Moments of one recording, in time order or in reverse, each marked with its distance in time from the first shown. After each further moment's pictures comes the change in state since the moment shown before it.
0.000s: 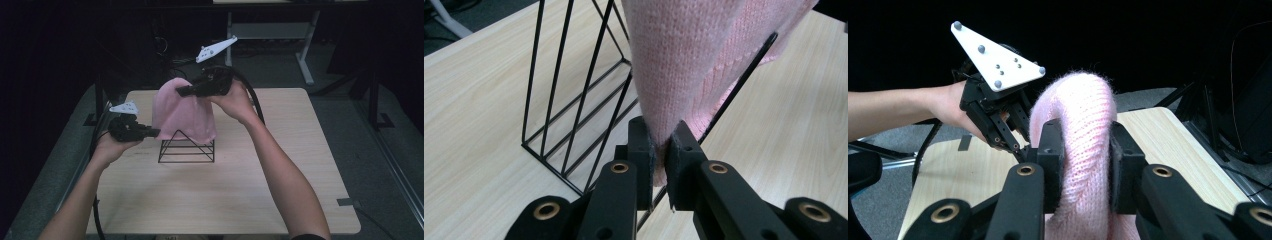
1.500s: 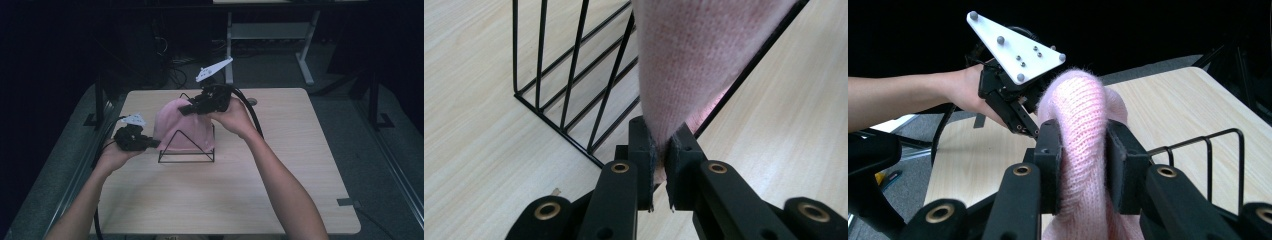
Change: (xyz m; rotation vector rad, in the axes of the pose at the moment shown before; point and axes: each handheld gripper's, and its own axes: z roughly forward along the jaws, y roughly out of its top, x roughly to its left) left arm 0.003 -0.029 0.027 0.128 0.036 0.007; right arm 0.003 -0.042 0.023 0.069 0.063 0.100
